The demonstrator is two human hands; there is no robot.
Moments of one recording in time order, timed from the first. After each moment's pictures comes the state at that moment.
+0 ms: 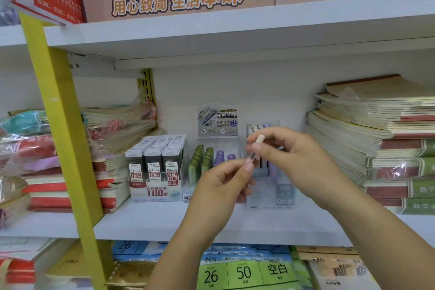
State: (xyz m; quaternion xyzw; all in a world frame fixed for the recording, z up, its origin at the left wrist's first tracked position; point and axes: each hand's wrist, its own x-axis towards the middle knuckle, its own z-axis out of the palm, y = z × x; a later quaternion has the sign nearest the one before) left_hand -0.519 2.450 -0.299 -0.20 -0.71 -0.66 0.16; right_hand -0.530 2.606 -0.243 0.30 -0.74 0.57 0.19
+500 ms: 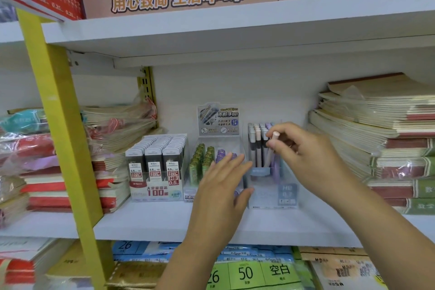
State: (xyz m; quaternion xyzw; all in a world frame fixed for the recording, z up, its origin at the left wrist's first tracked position) left_hand -0.546 2.442 -0.331 -0.20 -0.88 -0.25 0.35; right_hand -0.560 2.625 -0.257 0.25 -0.83 0.37 0.34
